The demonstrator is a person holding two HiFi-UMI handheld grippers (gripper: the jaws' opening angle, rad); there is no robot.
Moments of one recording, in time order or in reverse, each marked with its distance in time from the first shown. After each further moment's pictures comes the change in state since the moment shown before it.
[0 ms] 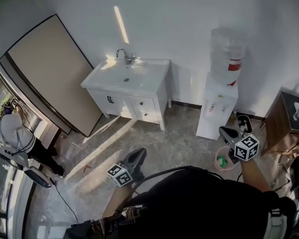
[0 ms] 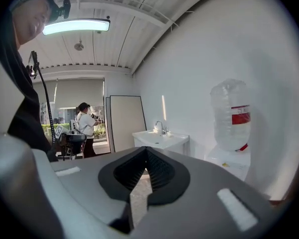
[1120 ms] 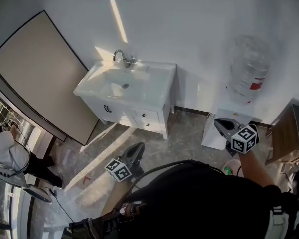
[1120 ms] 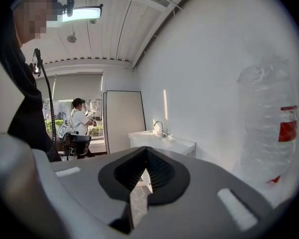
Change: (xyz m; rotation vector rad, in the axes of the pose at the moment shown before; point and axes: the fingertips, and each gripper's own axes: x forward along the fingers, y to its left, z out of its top) left arm 0.133 0.255 0.085 -0.067 -0.002 0.017; right arm 0.277 -0.108 0.072 -0.050 0.043 0.057
